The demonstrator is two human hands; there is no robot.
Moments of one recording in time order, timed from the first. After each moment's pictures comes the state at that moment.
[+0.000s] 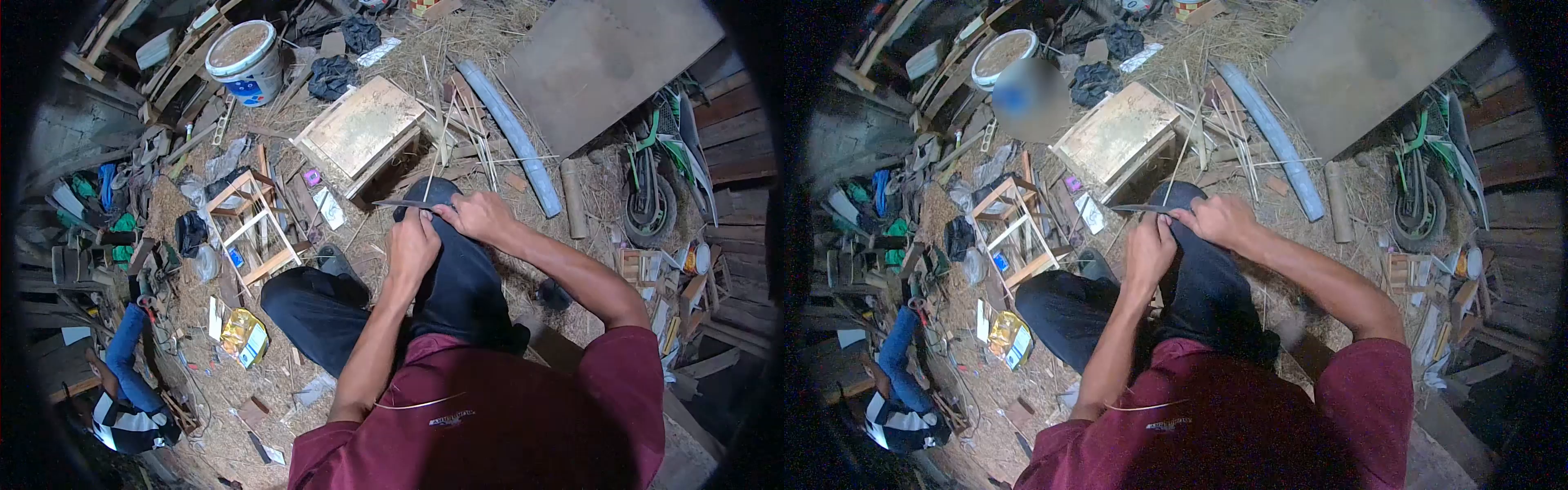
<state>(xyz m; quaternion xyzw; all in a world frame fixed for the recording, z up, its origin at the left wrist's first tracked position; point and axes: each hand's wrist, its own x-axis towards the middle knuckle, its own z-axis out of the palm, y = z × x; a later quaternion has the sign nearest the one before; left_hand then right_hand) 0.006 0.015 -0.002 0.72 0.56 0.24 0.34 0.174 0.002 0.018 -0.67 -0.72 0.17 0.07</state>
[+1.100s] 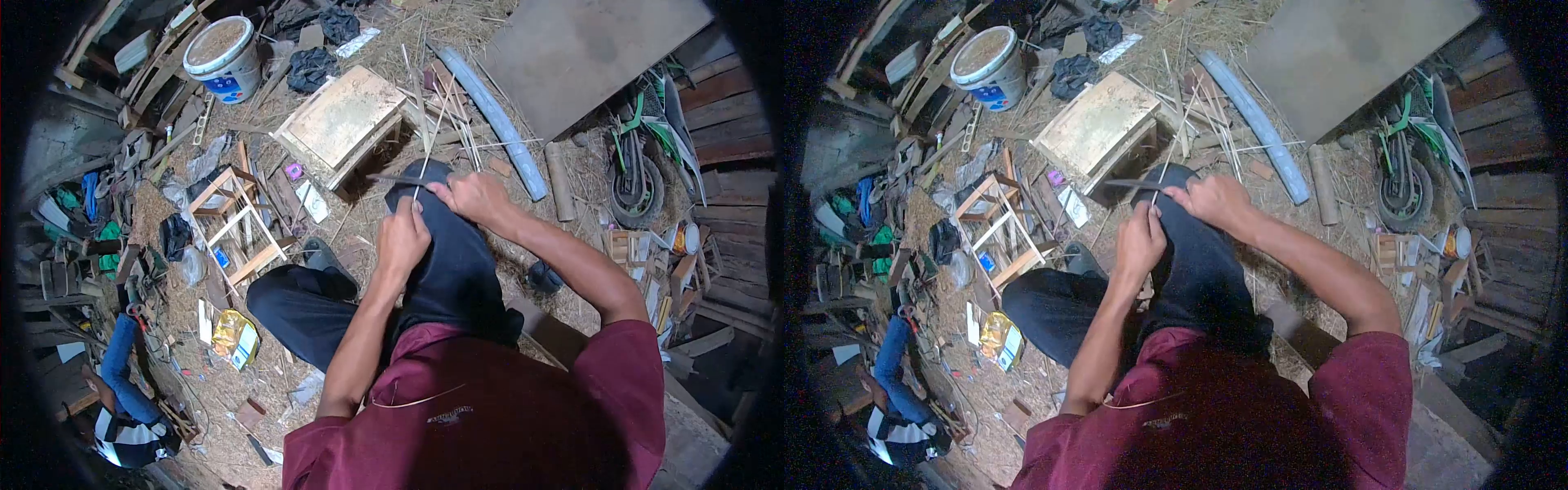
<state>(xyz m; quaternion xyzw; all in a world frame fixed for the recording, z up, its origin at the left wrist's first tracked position) 0.002 0.003 -0.011 0.73 0.52 0.24 0.37 0.183 -0.004 0.009 -0.69 -0.71 0.10 0.07</state>
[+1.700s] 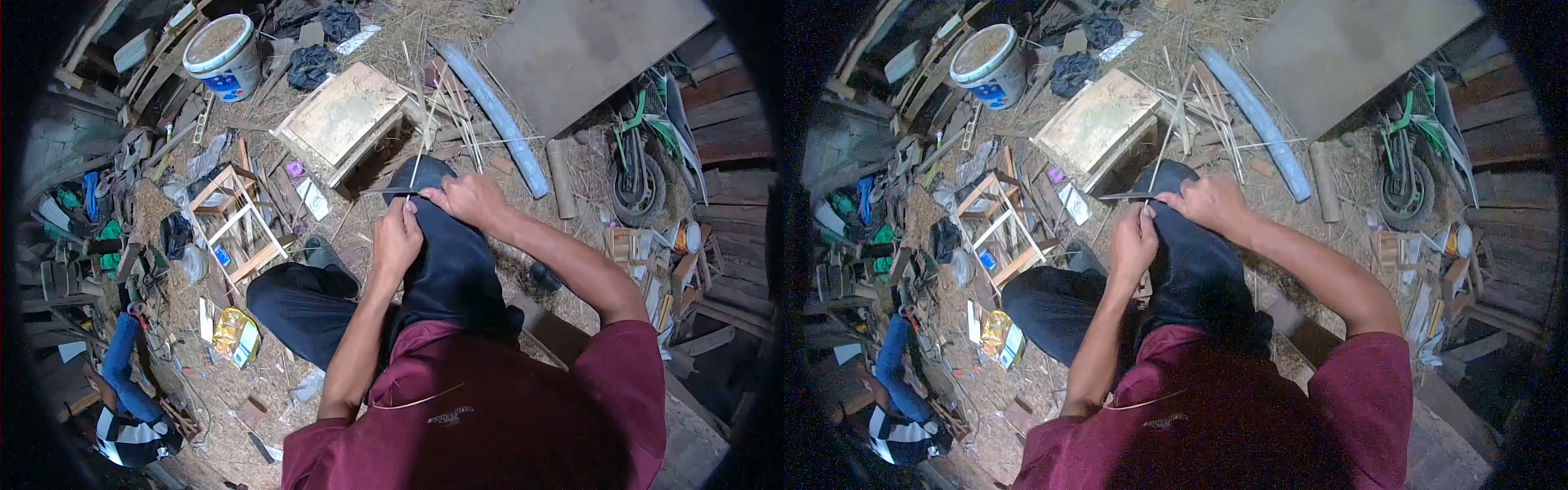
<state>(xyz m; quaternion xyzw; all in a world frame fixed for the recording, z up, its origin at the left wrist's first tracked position) -0.008 0.006 -0.015 0.70 0.51 0.29 0.42 0.175 -0.008 0.005 -0.66 -0.74 0.08 0.11</state>
